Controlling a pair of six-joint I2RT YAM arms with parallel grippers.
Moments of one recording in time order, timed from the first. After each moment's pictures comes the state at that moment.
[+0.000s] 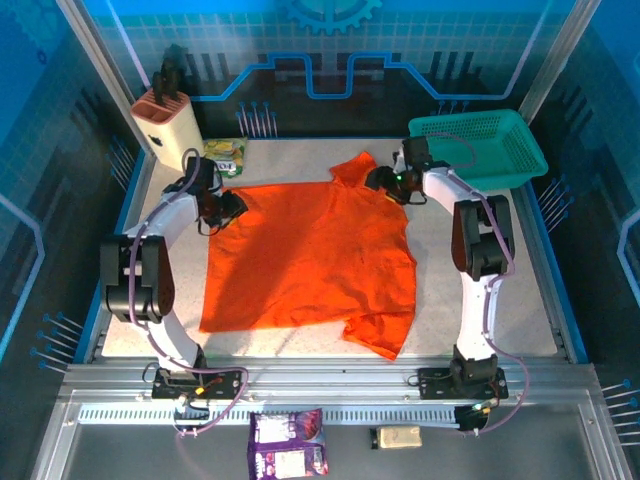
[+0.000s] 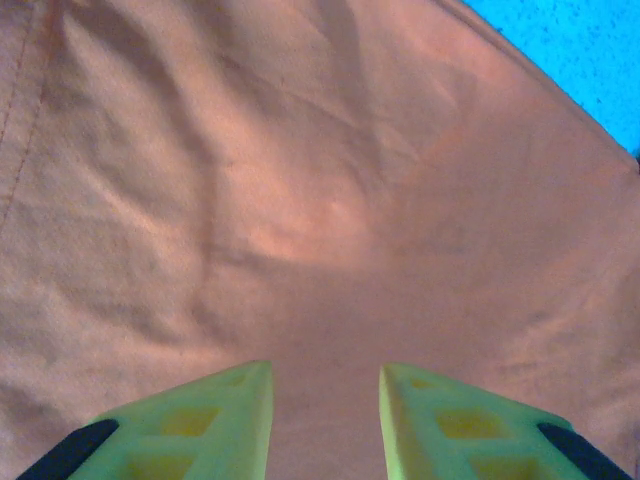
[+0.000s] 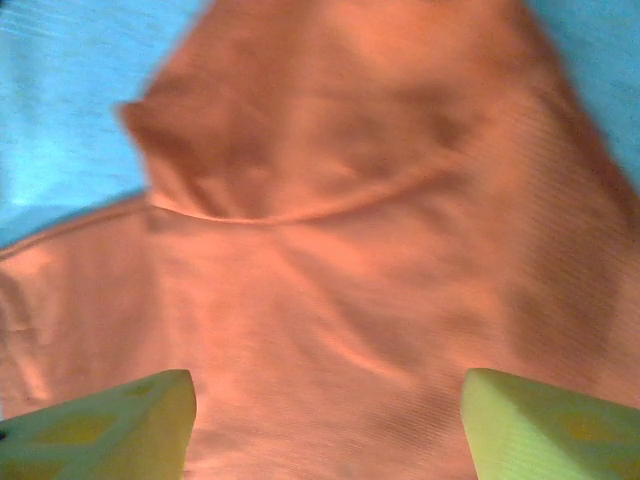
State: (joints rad) left arm 0.03 1.76 1.24 -0.56 0.28 -0.63; right arm 0.17 2.17 1.69 -0.47 -0.40 0.54
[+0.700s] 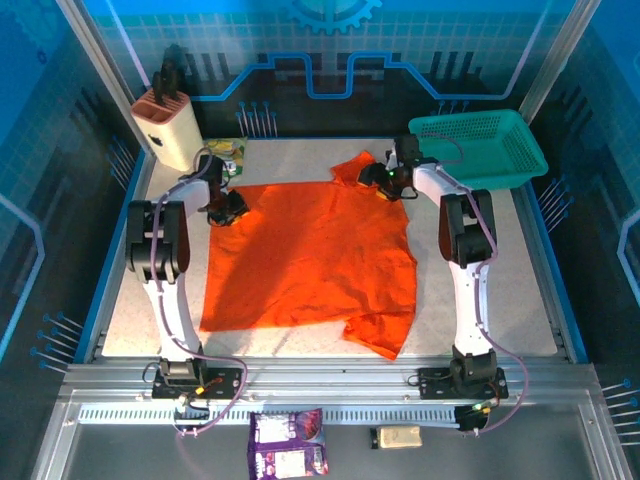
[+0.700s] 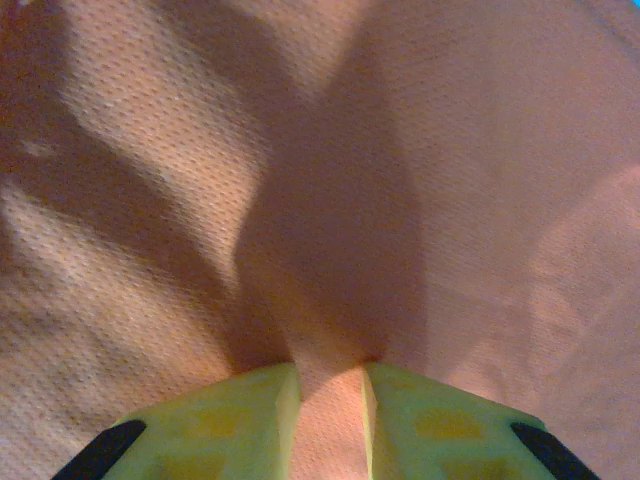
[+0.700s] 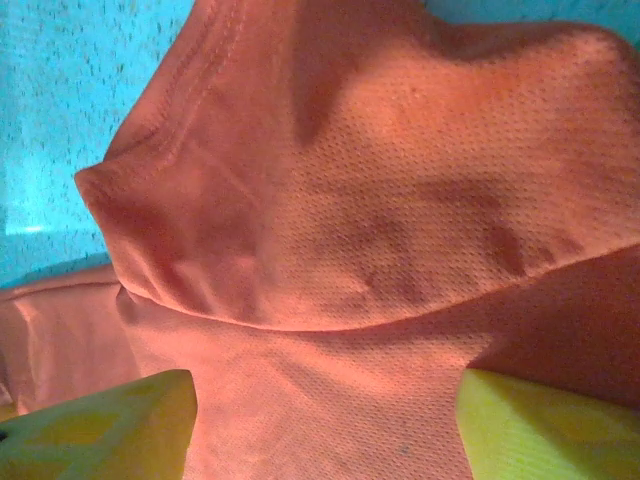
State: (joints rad) left arm 0.06 2.11 1.47 -0.58 0.26 -0.61; right arm 0.16 2.38 1.89 -0.50 -0.44 0.60
